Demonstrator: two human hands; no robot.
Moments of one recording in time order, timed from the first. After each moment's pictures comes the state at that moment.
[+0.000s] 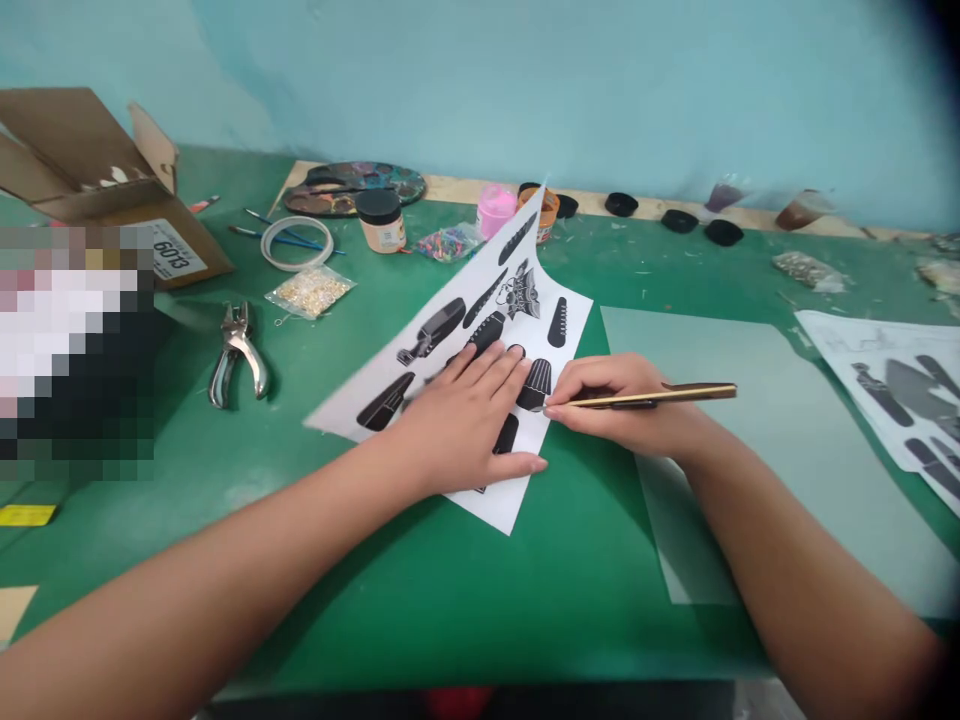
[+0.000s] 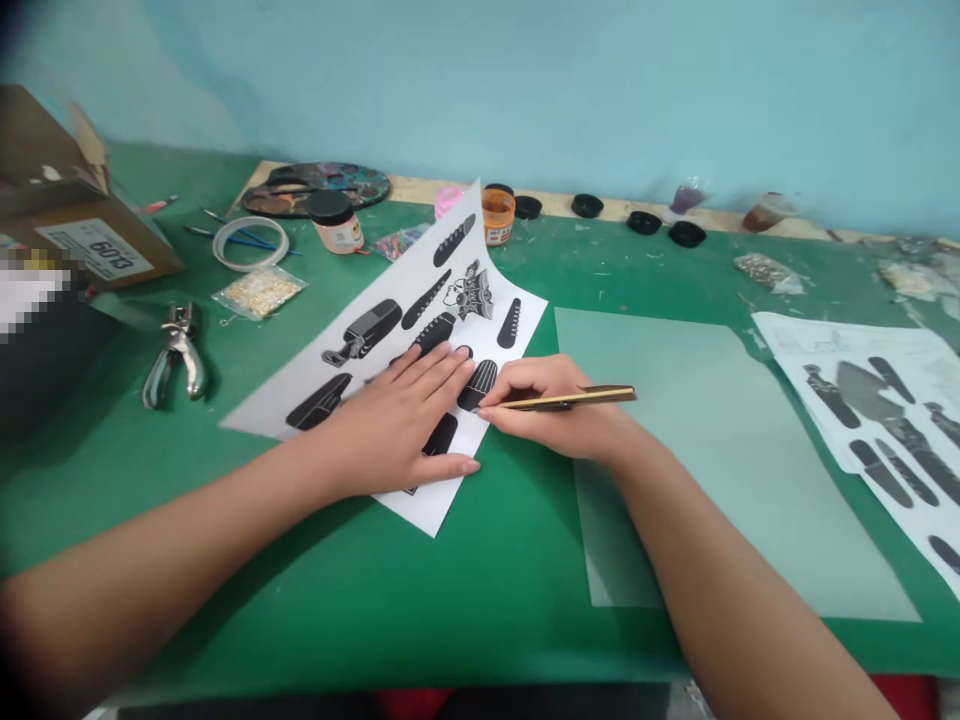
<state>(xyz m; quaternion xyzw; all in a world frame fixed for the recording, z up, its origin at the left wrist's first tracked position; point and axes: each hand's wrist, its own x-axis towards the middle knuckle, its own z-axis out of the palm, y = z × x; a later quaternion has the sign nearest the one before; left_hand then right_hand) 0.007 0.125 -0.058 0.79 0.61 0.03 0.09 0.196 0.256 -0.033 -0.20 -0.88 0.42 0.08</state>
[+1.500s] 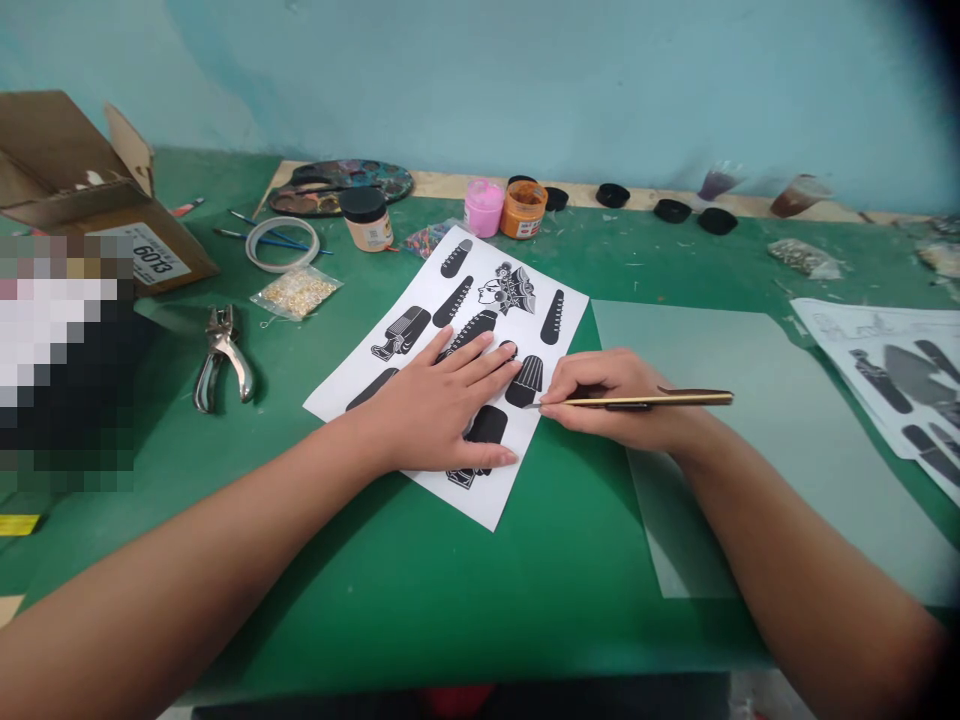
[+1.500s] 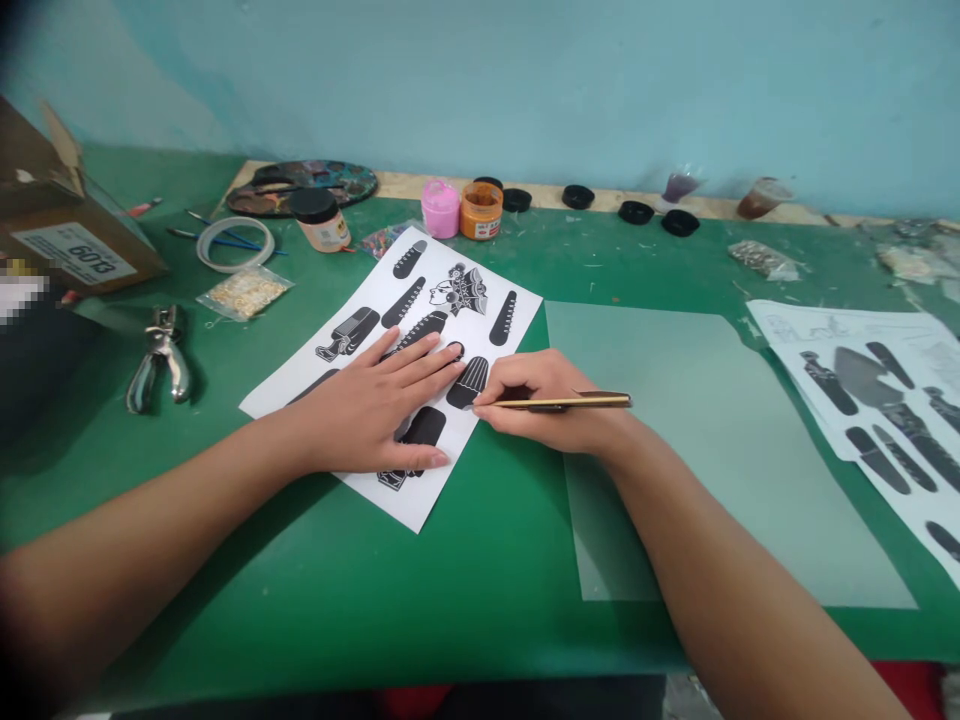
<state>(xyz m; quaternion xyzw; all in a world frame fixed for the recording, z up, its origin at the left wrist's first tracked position) -0.015 0.133 -0.054 0.82 0.56 0.02 0.09 0.203 0.262 -0.038 -0.14 -0.90 0.40 0.10</state>
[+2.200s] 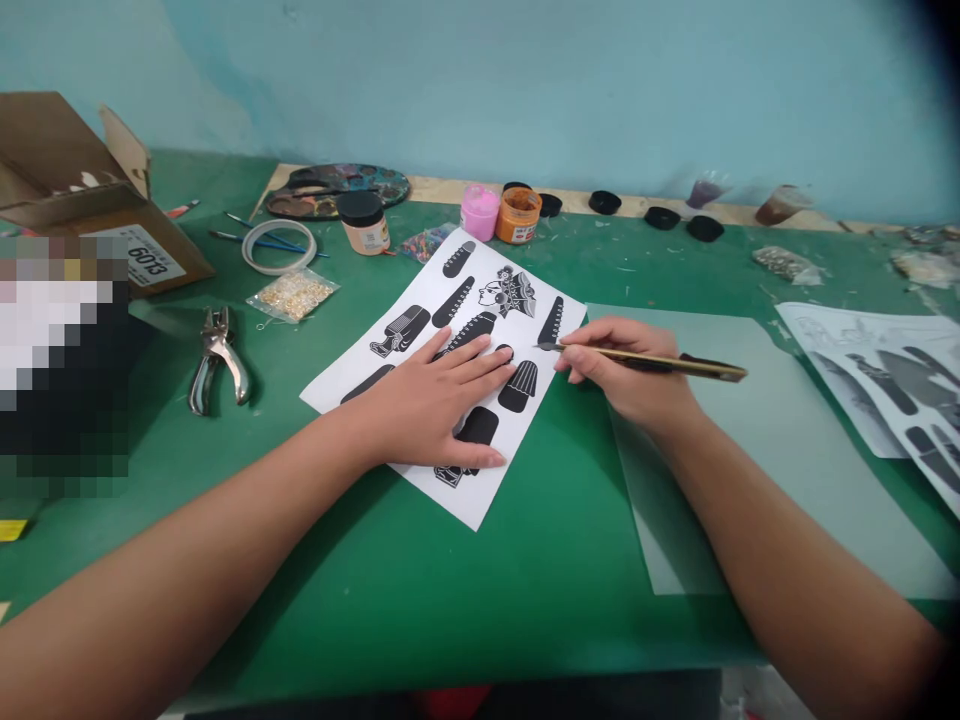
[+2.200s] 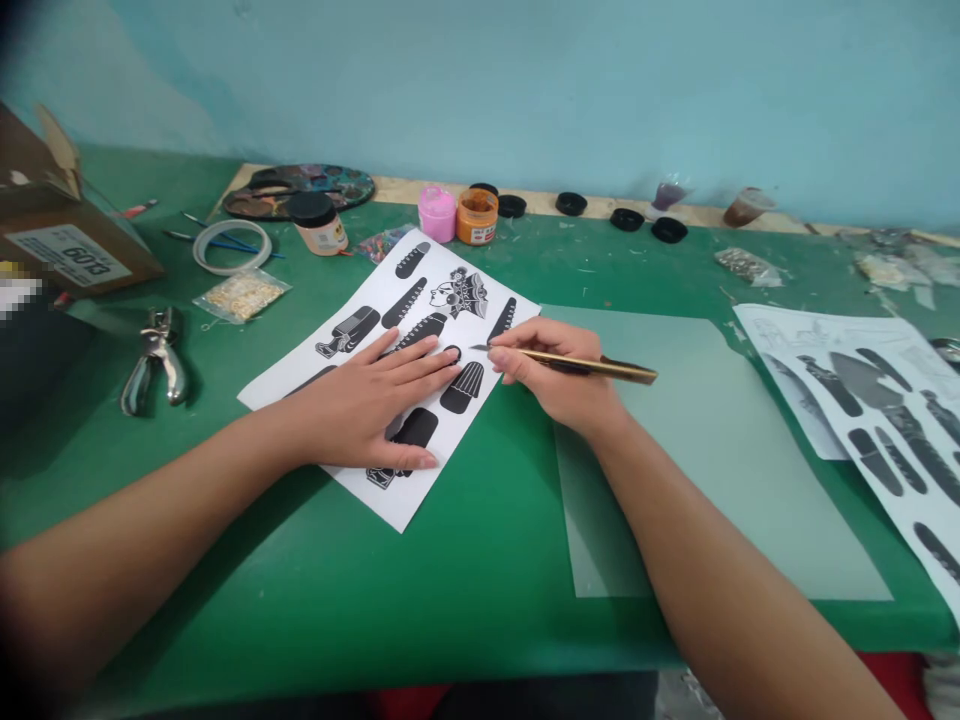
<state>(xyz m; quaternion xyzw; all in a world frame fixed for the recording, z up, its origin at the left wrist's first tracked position) -0.026 0.137 -0.054 0.84 0.53 0.03 0.11 0.203 0.268 -0.051 -0.30 -0.80 0.43 0.29</state>
